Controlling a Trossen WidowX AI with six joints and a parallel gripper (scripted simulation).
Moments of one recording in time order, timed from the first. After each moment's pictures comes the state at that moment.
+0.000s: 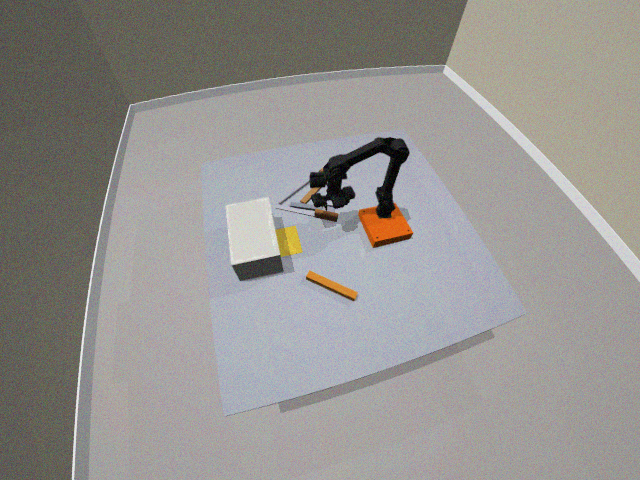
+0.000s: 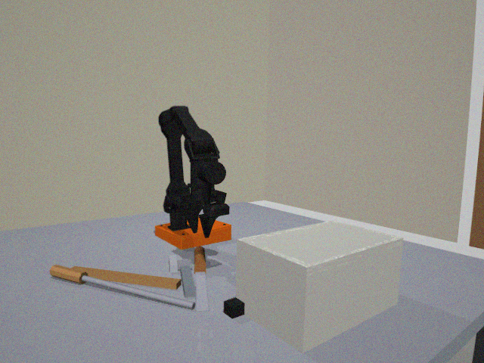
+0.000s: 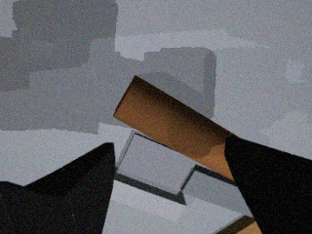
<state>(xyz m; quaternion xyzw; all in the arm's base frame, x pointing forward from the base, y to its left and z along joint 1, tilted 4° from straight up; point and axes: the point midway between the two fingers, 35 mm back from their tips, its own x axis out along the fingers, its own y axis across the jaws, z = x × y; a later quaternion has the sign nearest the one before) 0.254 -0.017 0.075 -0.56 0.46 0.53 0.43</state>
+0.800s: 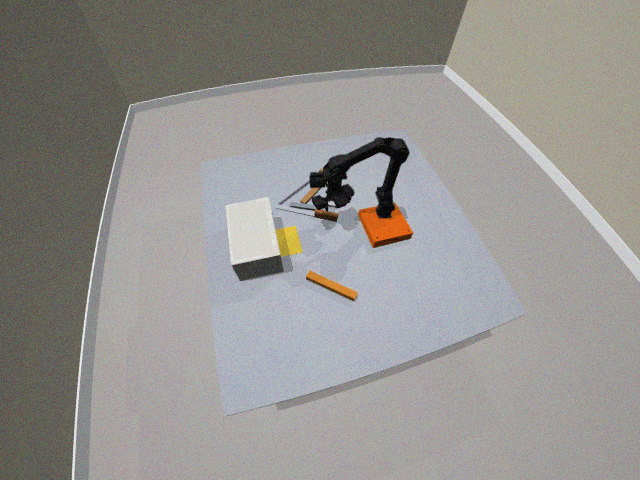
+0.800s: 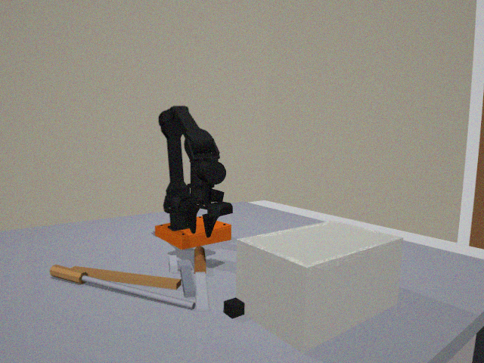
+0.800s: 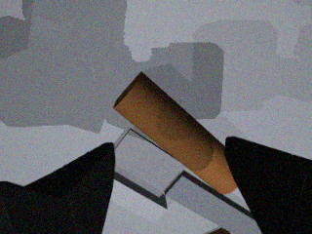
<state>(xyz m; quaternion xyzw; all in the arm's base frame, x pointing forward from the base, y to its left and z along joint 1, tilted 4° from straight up) 0.254 -0.017 0.075 -0.60 0.41 0.57 0.38</state>
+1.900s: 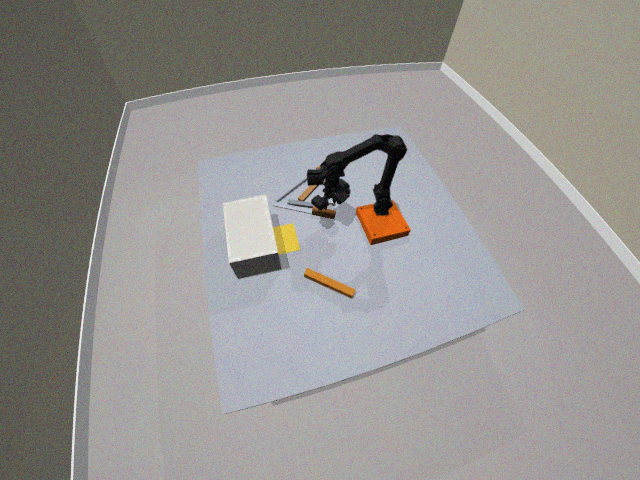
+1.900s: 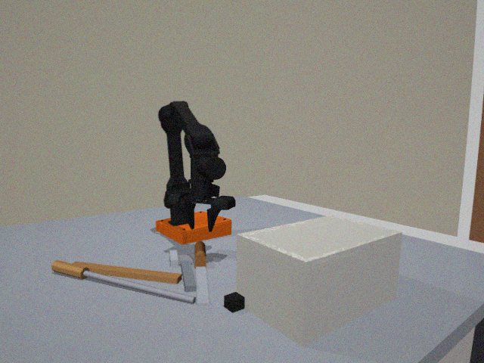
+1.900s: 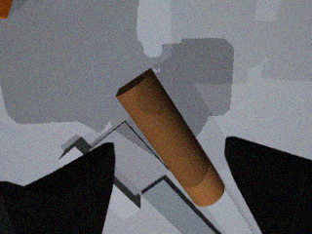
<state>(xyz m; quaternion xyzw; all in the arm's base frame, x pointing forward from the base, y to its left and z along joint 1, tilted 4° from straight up) 0.254 -0.017 0.075 -0.64 0.33 0.62 0.29</state>
